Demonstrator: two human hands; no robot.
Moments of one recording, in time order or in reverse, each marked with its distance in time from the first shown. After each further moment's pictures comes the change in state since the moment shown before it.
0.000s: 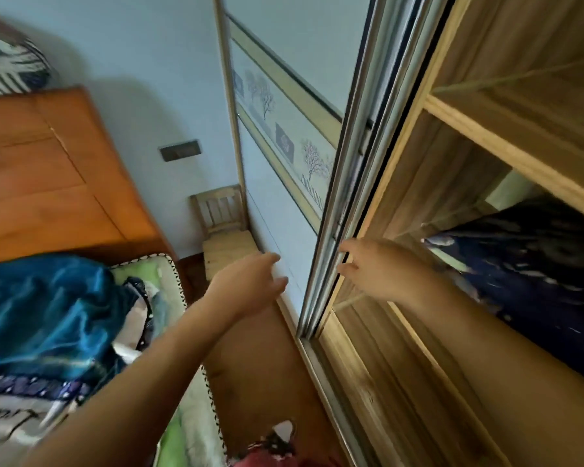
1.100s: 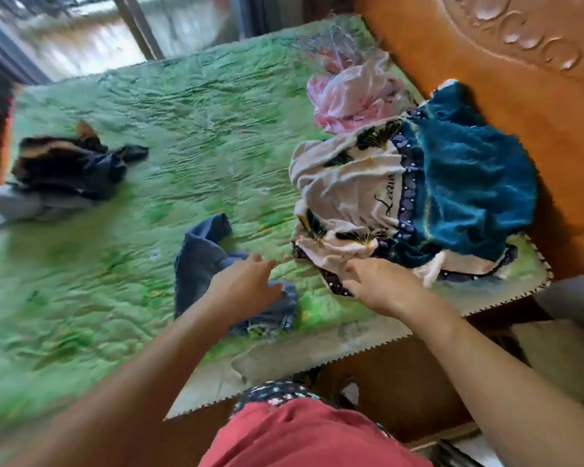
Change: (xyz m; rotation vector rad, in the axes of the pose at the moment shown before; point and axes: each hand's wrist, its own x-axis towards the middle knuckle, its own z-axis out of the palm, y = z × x) left_hand -0.448 -0.043 0.145 -0.404 0.249 -1.609; right_hand -0.068 -0.388 0.237 -0.561 -0.671 -1.519
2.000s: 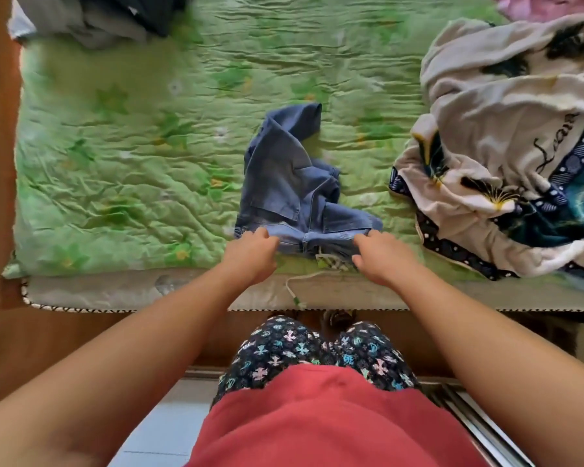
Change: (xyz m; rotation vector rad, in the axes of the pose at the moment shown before) left_hand -0.013 -0.230 0.182 -0.098 -0.247 -0.291; right_hand 0.159 -0.164 0.174 -0.268 -0.268 -0.163
